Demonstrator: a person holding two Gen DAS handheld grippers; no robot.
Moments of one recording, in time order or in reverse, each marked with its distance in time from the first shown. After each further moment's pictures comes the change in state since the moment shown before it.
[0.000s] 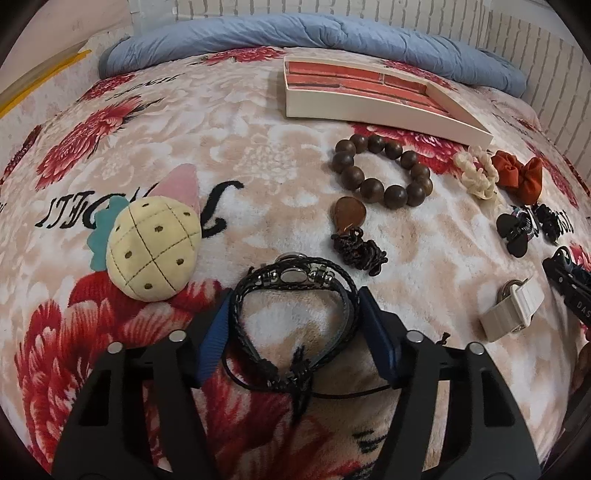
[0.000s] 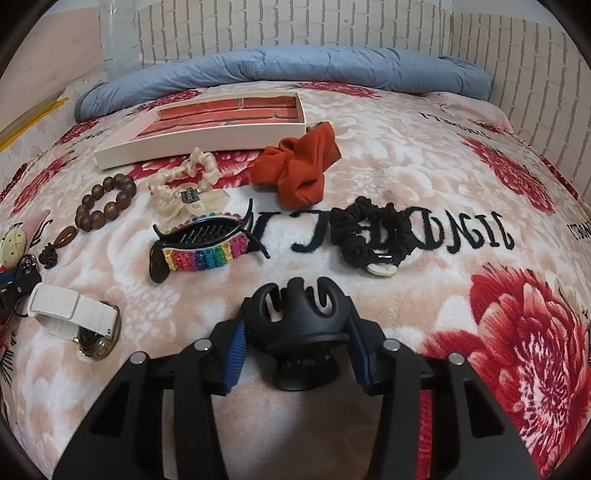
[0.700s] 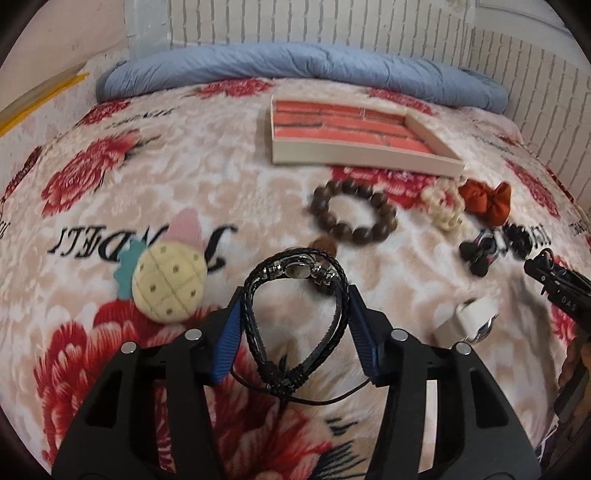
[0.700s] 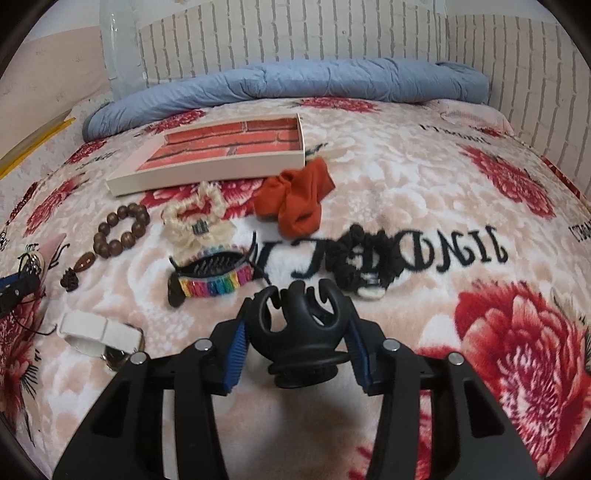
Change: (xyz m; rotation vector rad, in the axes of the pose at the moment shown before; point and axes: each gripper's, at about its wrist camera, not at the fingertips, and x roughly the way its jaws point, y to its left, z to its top) left arm -0.045 -0.008 0.015 0.017 -0.105 -0.044; right arm -0.022 -0.011 0.019 0.030 -0.056 0.055
